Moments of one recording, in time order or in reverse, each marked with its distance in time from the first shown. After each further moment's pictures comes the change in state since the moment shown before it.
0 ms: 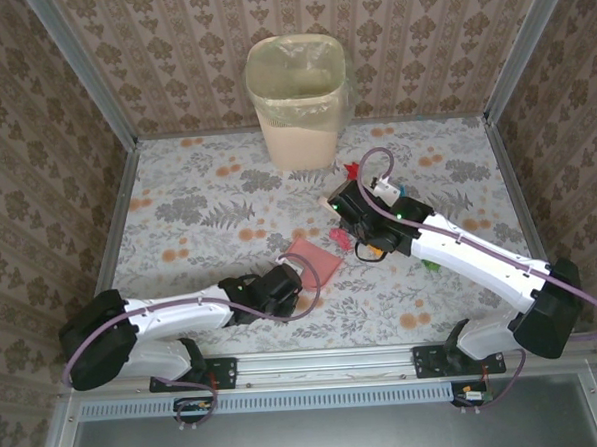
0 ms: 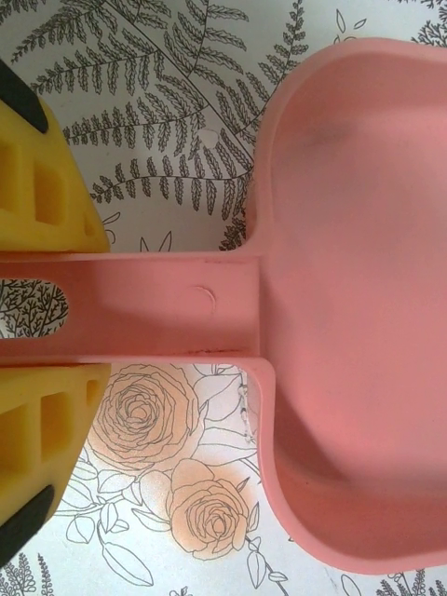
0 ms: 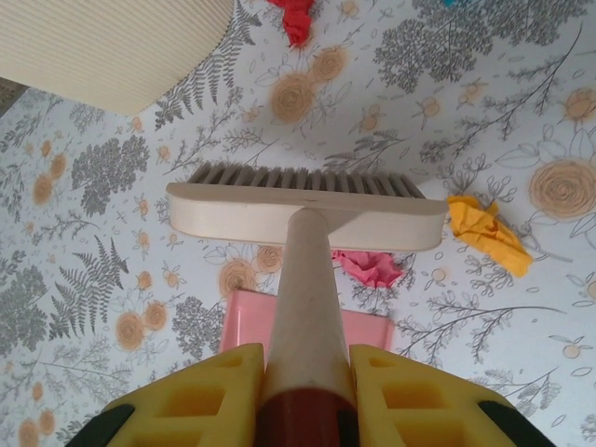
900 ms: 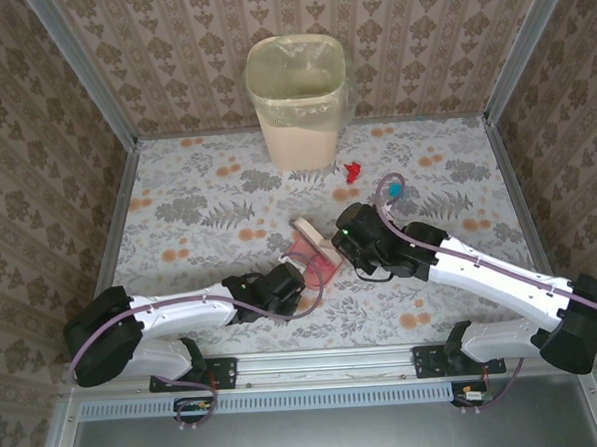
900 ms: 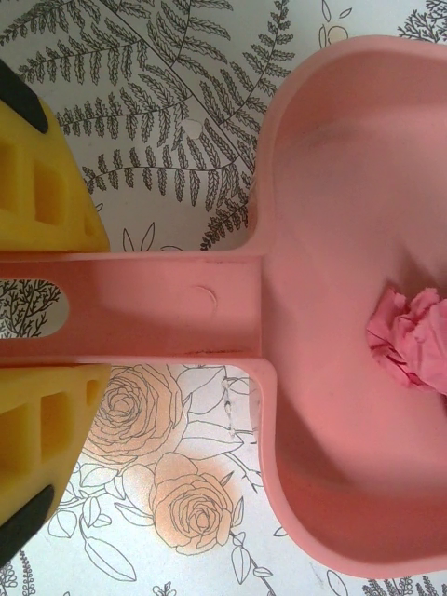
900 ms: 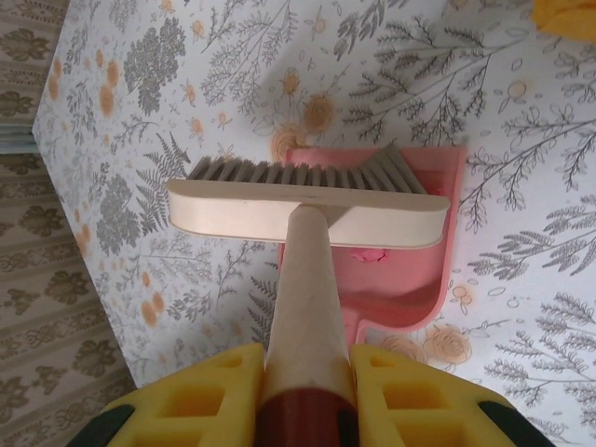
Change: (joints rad) left arm 0.000 0.030 0.018 0.008 0.000 0.000; right arm 0.093 -0.166 -0.196 0.149 -0.209 0.256
